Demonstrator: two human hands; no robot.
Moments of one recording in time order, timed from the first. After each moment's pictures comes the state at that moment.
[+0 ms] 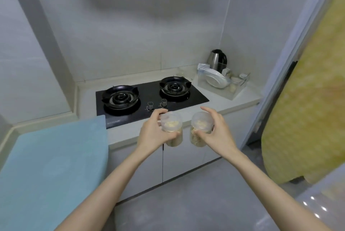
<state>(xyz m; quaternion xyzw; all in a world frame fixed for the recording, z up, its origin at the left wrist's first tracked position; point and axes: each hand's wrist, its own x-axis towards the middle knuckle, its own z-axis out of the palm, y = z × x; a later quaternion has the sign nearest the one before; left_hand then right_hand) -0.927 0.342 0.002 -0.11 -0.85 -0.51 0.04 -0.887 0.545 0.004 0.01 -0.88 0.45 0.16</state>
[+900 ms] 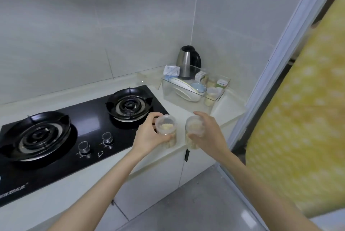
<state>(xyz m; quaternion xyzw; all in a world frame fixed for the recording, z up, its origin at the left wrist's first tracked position) -1.236 0.591 -0.050 -0.12 -0.84 -0.52 -0.04 -1.181 0.793 -0.053 -0.08 -0.91 0.40 0.12</state>
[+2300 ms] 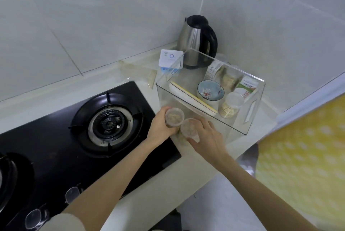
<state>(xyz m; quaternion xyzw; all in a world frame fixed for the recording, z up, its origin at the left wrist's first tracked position) -1.512 0.692 -0.163 -0.12 -0.83 -0.51 -0.16 -1.418 0.849 -0.148 -0.06 -0.98 0.17 0.03</state>
